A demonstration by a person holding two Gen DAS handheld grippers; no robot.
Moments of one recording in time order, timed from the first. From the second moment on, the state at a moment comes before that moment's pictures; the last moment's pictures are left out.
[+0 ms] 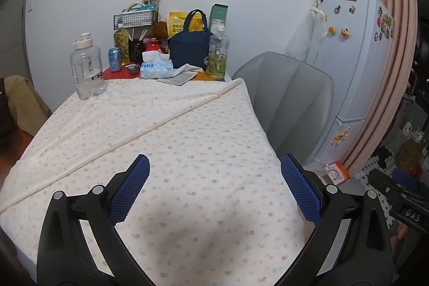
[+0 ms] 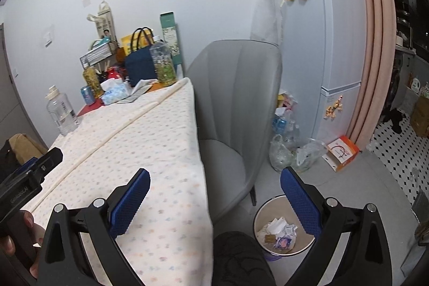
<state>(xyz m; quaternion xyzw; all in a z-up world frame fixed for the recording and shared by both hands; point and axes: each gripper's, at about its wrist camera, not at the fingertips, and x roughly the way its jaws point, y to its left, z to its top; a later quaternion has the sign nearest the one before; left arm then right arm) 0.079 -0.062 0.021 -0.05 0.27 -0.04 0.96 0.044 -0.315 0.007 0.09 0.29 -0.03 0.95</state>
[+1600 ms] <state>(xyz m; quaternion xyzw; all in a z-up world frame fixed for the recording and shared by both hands) 0.024 -0.027 0.041 -0.08 0.24 -0.04 0.97 0.004 -0.286 0.035 0.07 0.27 0.01 0.96</state>
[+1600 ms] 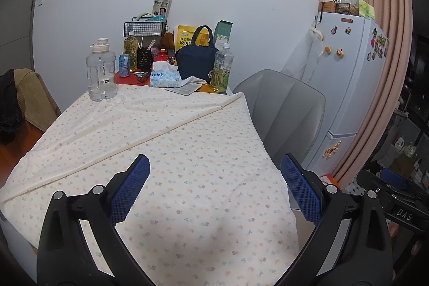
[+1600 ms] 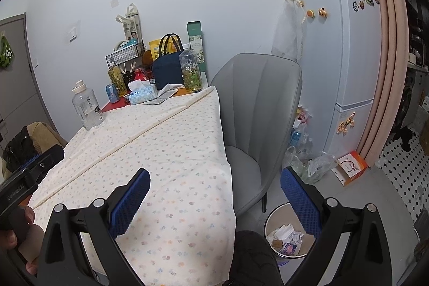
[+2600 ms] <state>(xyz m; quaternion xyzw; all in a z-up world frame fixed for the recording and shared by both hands) 0.017 -0.029 0.043 -0.08 0.23 -0.04 0.97 0.007 -0.283 0.026 0.06 0.28 0.02 0.96</state>
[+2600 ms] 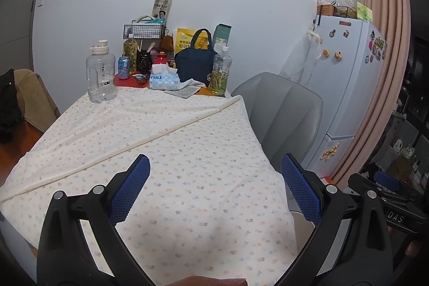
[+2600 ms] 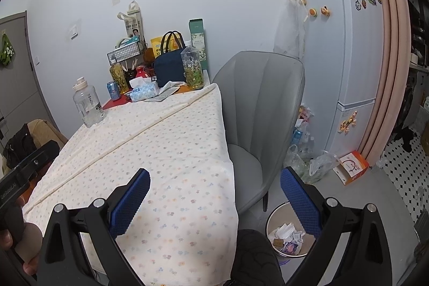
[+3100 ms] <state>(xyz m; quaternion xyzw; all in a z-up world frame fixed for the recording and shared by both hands) 0.021 -0.026 0.040 -0.08 0.24 -0.05 0.97 0.007 -0.283 0.024 0.06 0.28 0.02 0.96</state>
